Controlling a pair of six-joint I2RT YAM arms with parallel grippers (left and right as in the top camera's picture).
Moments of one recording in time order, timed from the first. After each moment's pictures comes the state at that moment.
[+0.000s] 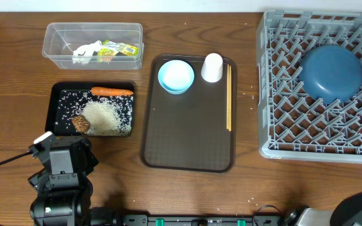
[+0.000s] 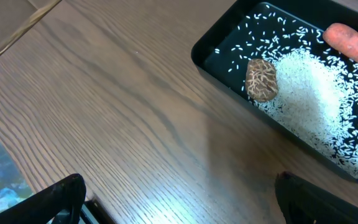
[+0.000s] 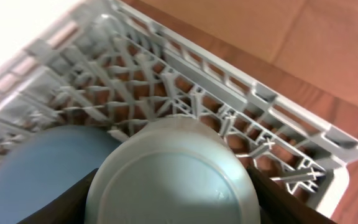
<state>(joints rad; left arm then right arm) 0.07 0.63 0.76 -1.10 -0.53 -0.45 -0.62 1.55 1.34 -0.53 0.16 0.31</state>
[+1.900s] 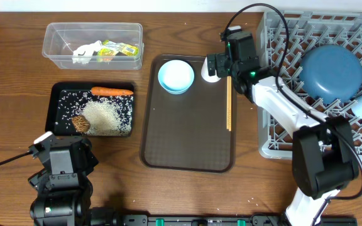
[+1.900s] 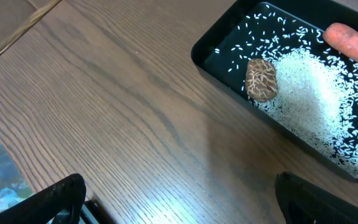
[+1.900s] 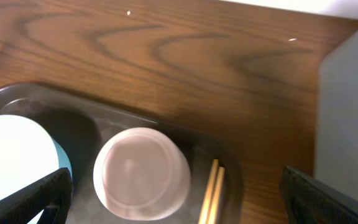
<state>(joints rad) 0.07 0.63 0.76 -1.10 -0.53 -0.45 0.37 1.93 1.34 -0.13 0.08 0.14</state>
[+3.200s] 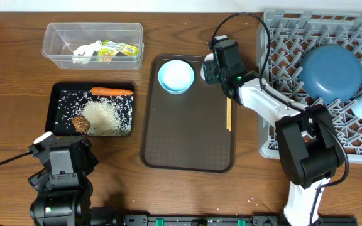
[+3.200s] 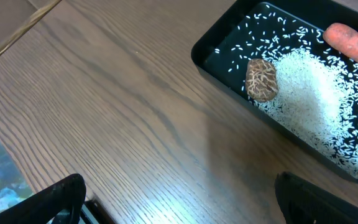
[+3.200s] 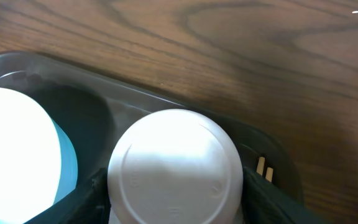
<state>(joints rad) 0.07 0.63 0.76 -1.10 -0.53 -0.45 0.42 2.04 1.34 -0.07 0.09 0.15</state>
